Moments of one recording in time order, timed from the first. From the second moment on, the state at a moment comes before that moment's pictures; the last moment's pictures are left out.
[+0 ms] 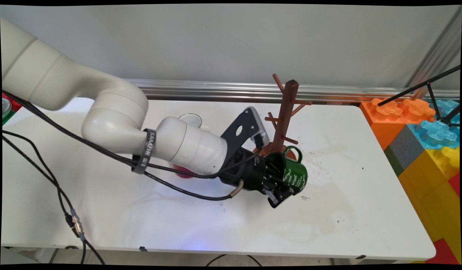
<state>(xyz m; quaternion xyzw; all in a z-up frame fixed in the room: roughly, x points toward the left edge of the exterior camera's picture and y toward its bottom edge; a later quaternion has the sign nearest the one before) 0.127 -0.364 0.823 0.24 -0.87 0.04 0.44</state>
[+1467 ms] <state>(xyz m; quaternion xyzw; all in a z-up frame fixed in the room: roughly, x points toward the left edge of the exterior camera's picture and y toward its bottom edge) 0.217 -0.324 0.926 0.12 -0.97 0.07 0.22</state>
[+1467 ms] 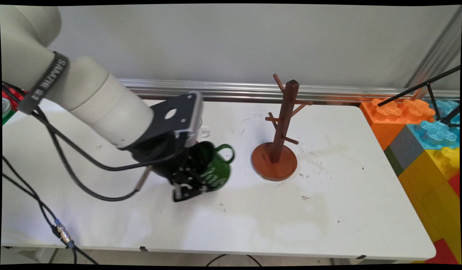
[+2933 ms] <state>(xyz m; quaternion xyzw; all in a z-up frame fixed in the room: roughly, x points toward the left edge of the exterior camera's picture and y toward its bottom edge) 0.241 -0.336 0.834 0.04 -1.00 0.06 0.04</state>
